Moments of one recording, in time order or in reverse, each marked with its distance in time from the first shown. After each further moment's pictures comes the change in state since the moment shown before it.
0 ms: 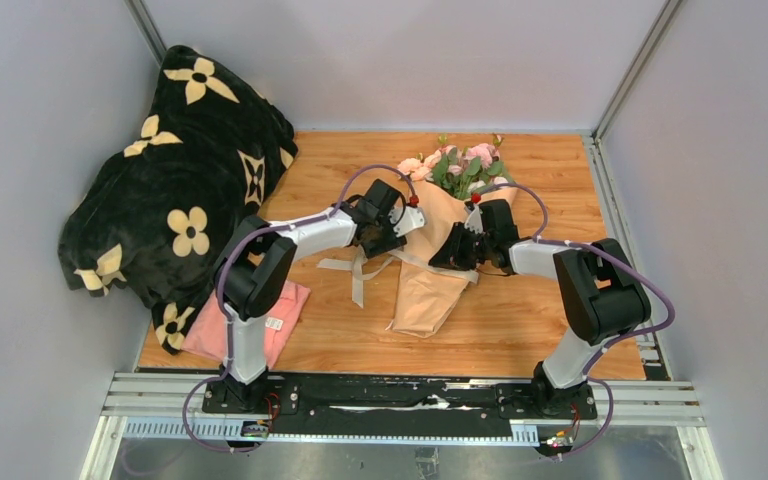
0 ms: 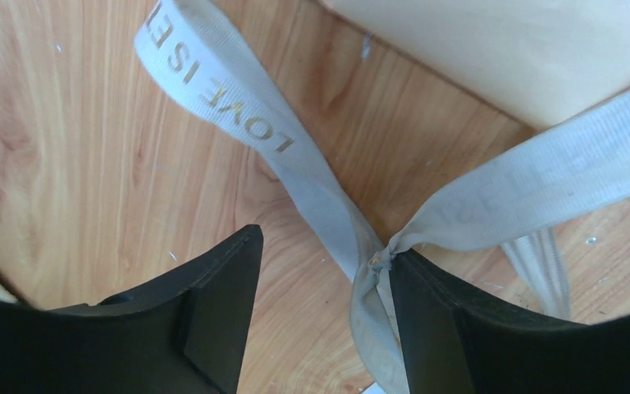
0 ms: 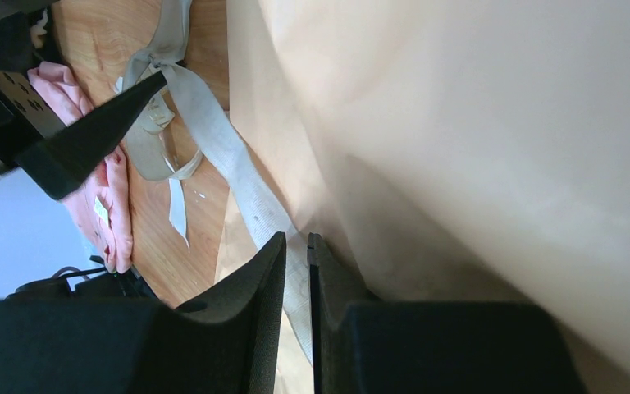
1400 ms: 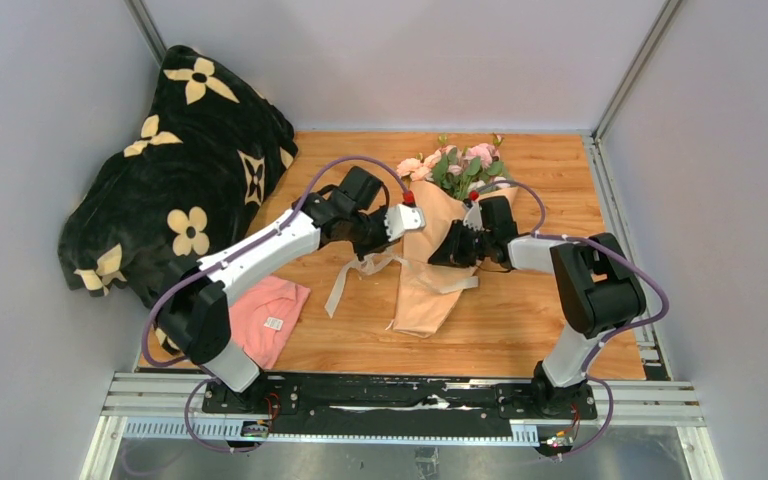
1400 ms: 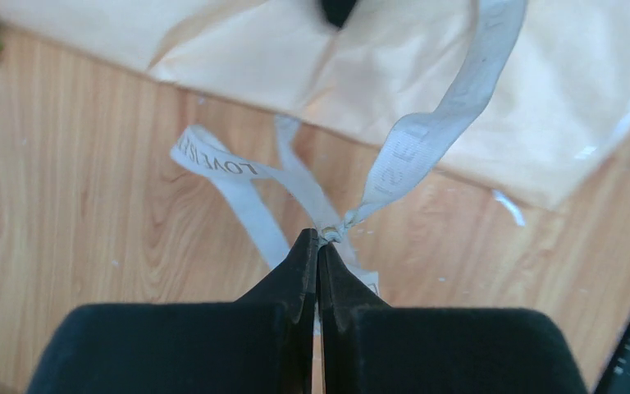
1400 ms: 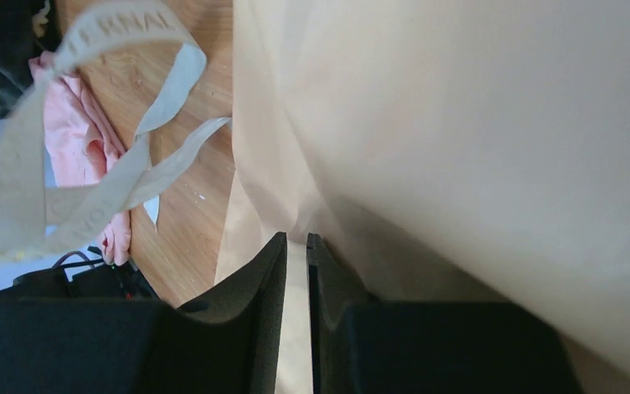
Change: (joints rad) left arm 0.010 -0.343 0.007 -0.316 0.431 -0.023; right arm -0.013 0.042 0.037 -0.012 -0.033 -0.032
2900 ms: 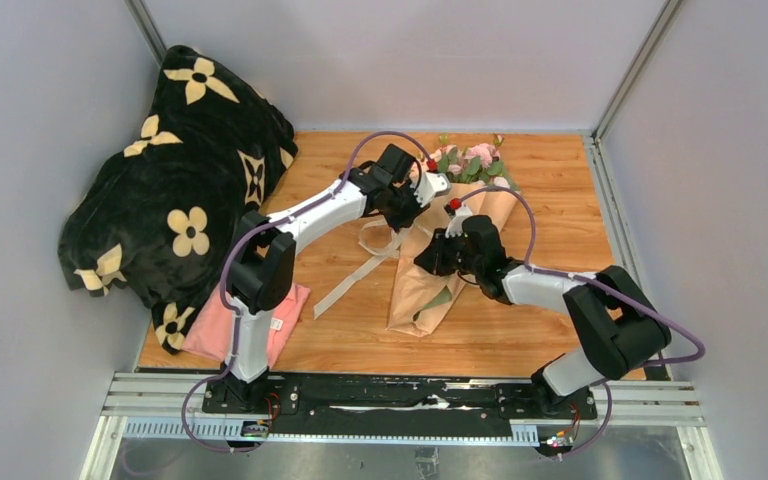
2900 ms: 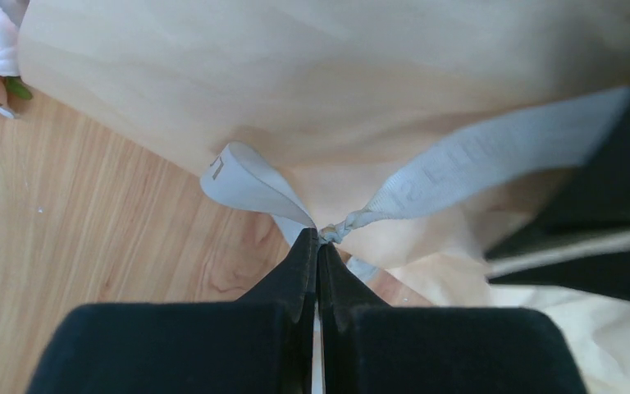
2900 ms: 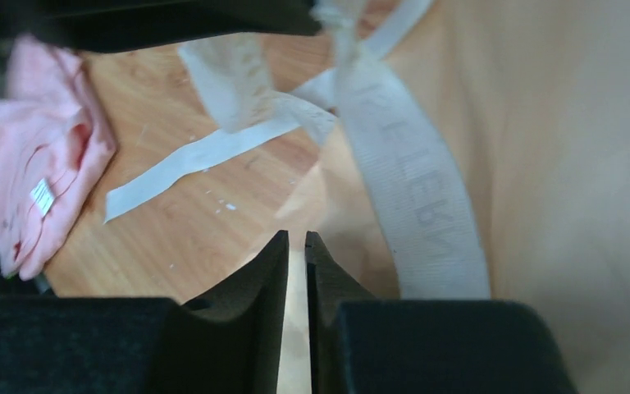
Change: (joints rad) left arm -0.004 0.425 0.377 0.068 -0.034 -0.185; right arm 0.239 -0.248 -0.196 0.291 0.253 -0.124
